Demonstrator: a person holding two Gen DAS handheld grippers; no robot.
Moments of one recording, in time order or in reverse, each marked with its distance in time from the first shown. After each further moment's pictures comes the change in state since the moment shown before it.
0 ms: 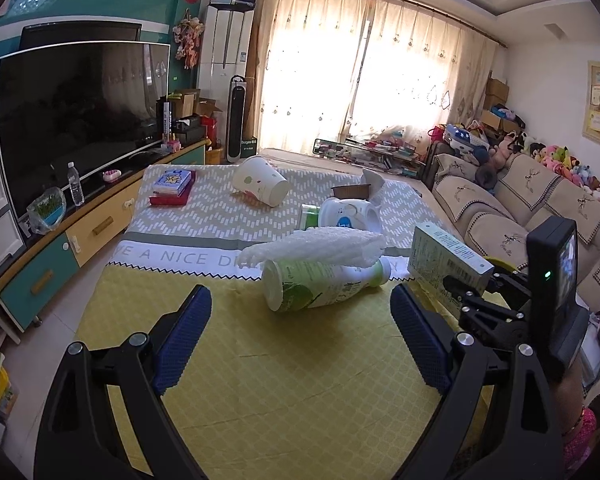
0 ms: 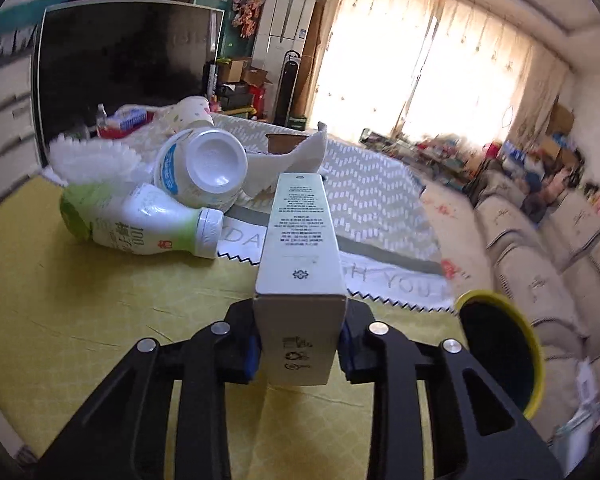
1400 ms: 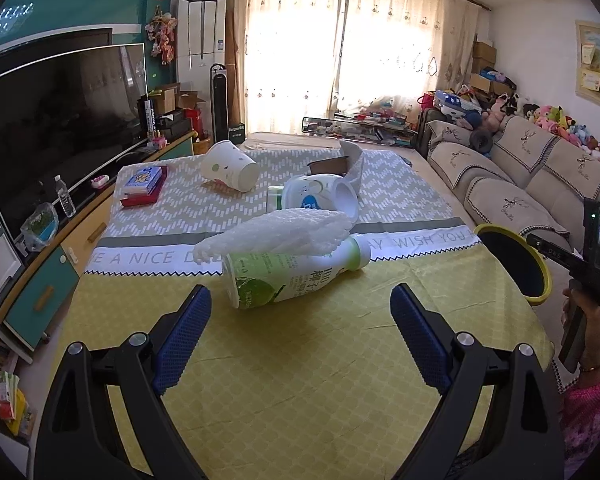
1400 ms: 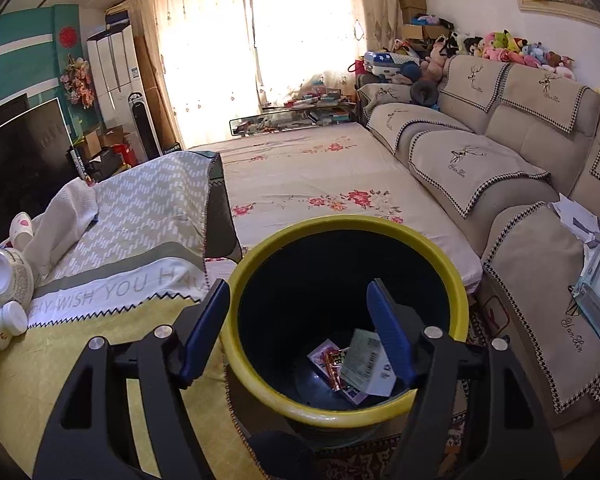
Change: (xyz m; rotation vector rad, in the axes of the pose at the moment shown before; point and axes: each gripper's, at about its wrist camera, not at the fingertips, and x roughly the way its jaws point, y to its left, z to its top) left arm 0.037 -0.040 -0.004 0.105 0.077 0.009; right arm -0.018 -0.209 -0.070 0.508 -0.024 -0.266
